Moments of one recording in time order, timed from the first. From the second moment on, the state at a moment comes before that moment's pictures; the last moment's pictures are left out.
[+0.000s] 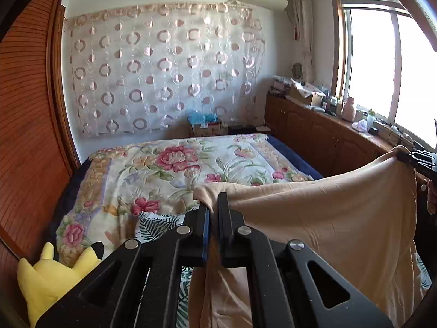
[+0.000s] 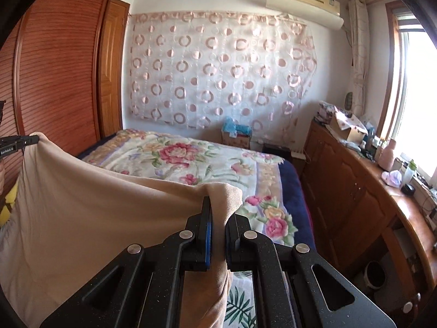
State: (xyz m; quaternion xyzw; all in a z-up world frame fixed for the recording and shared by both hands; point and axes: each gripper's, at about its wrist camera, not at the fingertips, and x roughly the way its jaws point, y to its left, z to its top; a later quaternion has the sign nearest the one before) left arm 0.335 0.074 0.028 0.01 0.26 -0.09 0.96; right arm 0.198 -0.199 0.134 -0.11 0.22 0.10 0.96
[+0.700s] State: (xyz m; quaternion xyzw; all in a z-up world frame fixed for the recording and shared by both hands) left arm 0.330 0.065 -0.035 0.02 0.35 -0.10 0.93; right arm 0.209 -0.190 0.141 -0.05 0.34 0.09 0.93
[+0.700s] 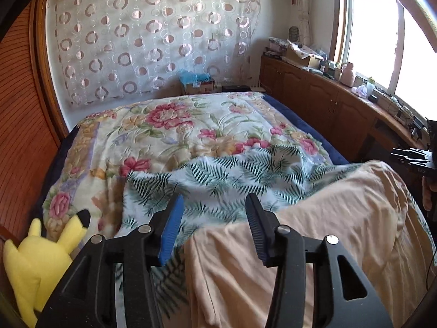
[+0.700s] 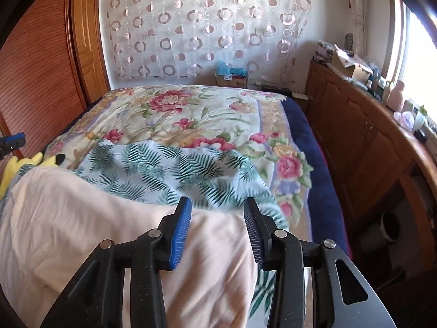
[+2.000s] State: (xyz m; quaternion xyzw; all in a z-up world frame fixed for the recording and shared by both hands) left arm 0.272 0.071 -0.097 -0.01 0.46 -0.11 0.88; right arm 0.104 -0.235 0.077 -0.03 0.38 0.07 0.92
